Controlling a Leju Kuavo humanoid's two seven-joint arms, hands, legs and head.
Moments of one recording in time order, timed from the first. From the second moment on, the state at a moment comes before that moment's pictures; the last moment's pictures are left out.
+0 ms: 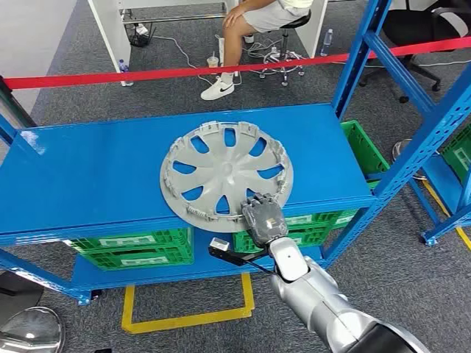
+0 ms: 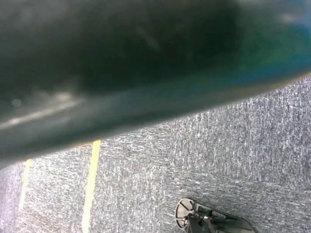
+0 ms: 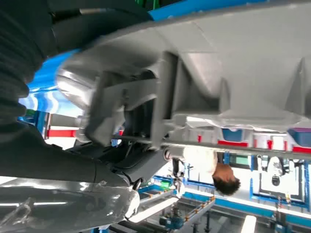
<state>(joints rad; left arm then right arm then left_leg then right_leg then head) -0.10 -0.14 1.30 -0.22 -1.06 0.16 -0.20 -0.54 0.17 0.54 -0.51 1.40 -0.56 0.06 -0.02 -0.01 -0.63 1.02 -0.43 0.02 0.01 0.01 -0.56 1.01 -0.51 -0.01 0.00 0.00</state>
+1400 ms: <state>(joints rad) -0.11 -0.15 1.30 -0.22 -1.06 0.41 -0.12 -0.68 -0.19 1.18 -1.03 1.57 -0.61 0.68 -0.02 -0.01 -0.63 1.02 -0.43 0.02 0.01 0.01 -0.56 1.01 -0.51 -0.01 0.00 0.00</state>
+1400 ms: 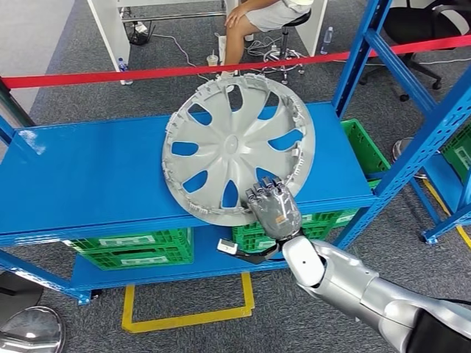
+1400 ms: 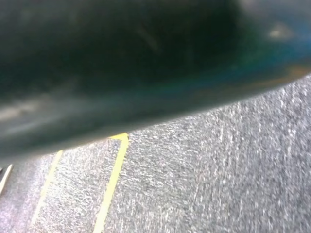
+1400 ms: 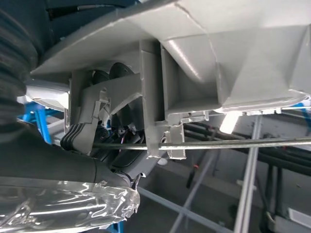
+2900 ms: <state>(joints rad) -0.11 -0.16 1.30 -0.22 -1.05 0.40 -0.12 -0.66 -0.20 1.28 -1.02 1.57 -0.64 0.68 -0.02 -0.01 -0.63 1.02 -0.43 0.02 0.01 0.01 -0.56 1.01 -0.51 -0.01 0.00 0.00</state>
